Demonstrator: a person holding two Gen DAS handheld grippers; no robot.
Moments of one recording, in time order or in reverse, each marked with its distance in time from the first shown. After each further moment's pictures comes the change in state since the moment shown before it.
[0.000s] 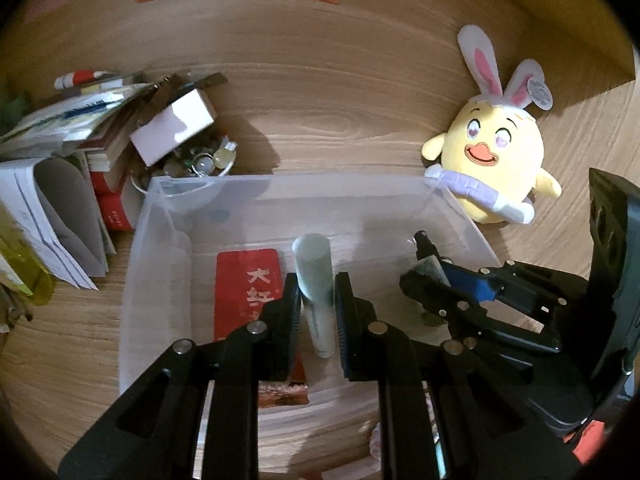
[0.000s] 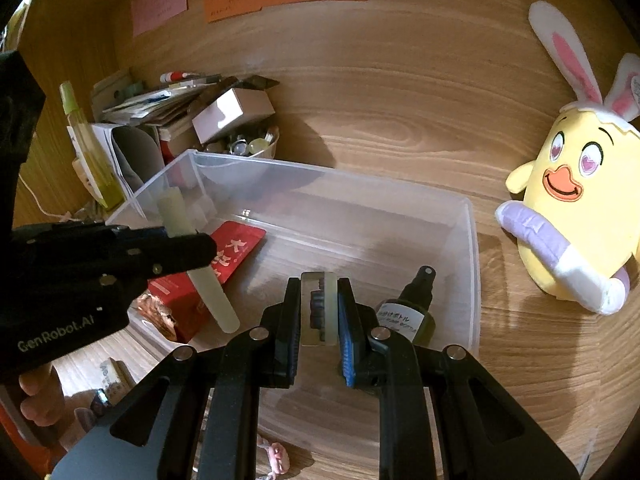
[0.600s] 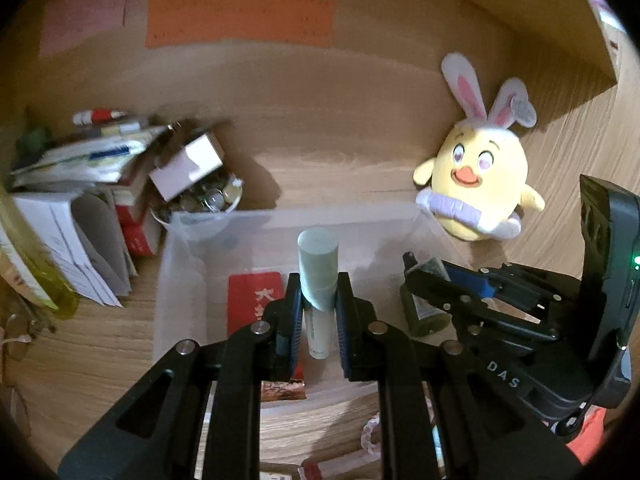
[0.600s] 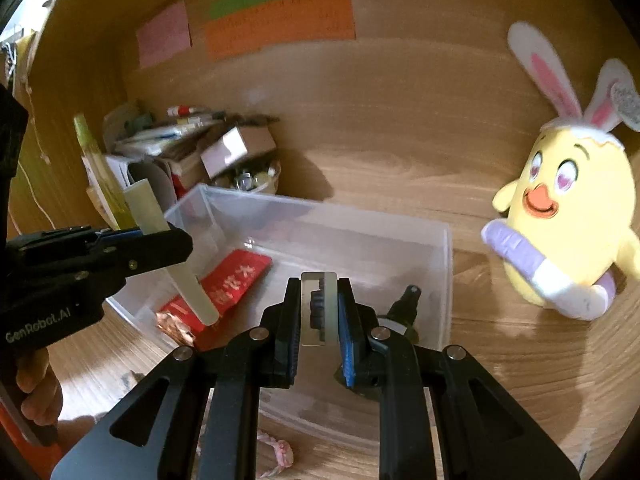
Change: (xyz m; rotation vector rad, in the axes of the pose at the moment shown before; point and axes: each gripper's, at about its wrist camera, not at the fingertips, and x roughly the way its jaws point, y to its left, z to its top) left arm -0.027 -0.006 0.006 0.022 -0.070 0.012; right arm -0.023 -0.006 0.003 0.030 -0.071 0.021
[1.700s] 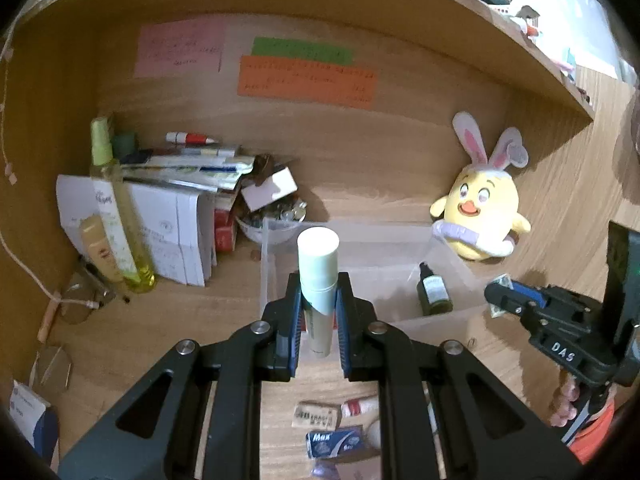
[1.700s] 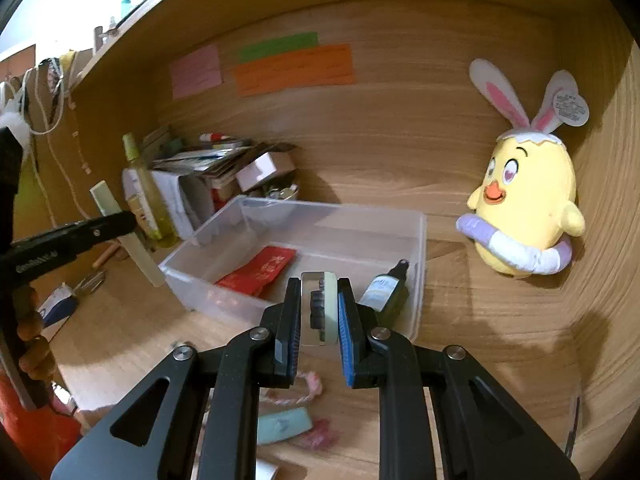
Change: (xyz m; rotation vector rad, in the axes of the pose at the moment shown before) left arm -0.109 0.028 -0.034 -0.061 -0.177 0.092; right arm -0.088 0.011 -0.032 0.034 -0.130 0.014
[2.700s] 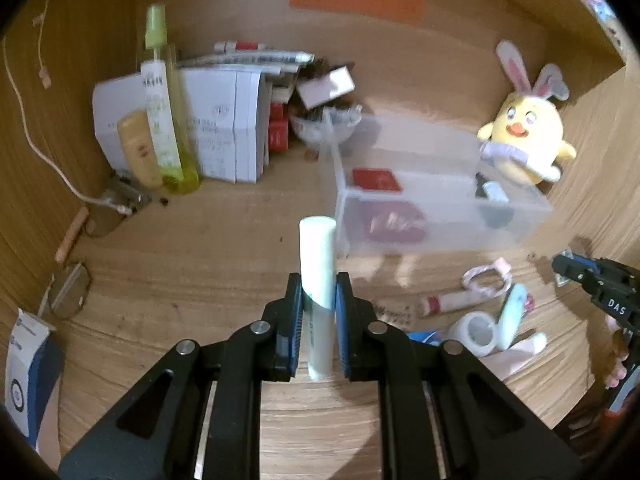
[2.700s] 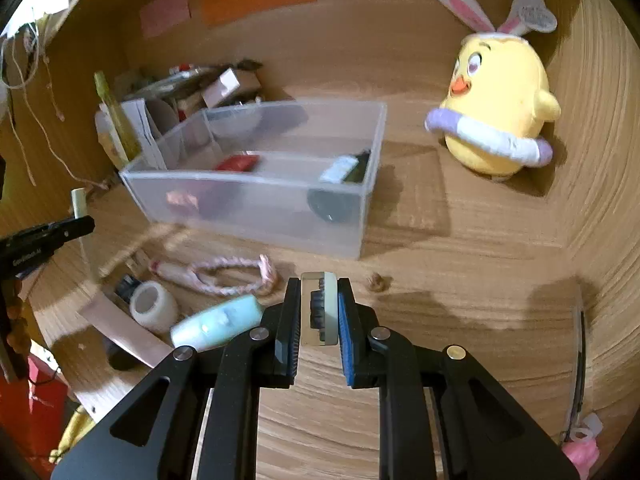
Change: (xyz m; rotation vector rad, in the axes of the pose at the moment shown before) left arm 0.006 0.040 -0.077 -0.010 0.178 0.120; right arm 0.001 -0.021 -0.064 0.029 0.177 -0.048
